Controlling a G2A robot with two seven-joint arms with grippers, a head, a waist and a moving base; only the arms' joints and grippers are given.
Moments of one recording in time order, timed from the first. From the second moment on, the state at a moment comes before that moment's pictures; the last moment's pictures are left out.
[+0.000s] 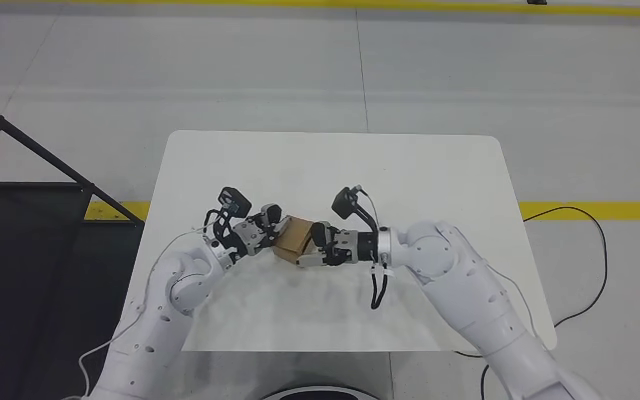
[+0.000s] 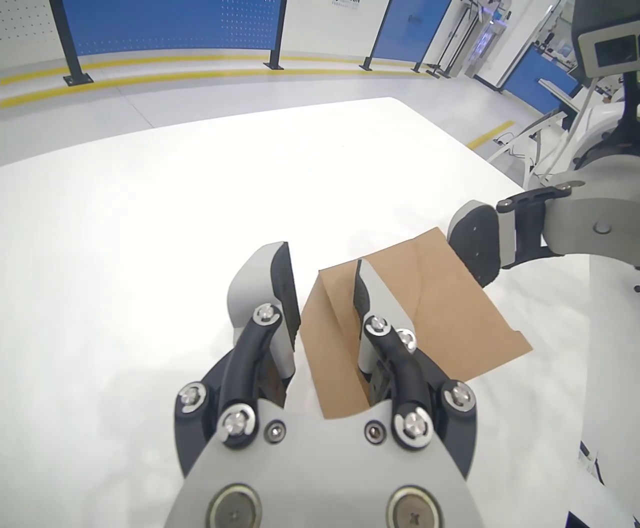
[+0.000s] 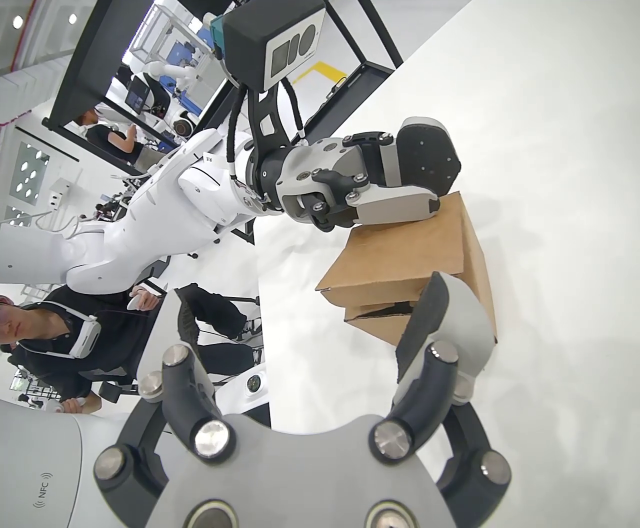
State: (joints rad) left arm 1.22 -1.20 -1.34 -1.44 0.99 -0.62 -0.17; right arm -0.78 -1.24 0.84 -1.28 -0.17 -0.66 0.81
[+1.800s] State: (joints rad) left arm 1.24 -1.18 -1.32 -1.49 1.02 -0.59 -0.15; right arm -0.76 -1.25 0.81 -1.24 -0.18 -0.68 0.82
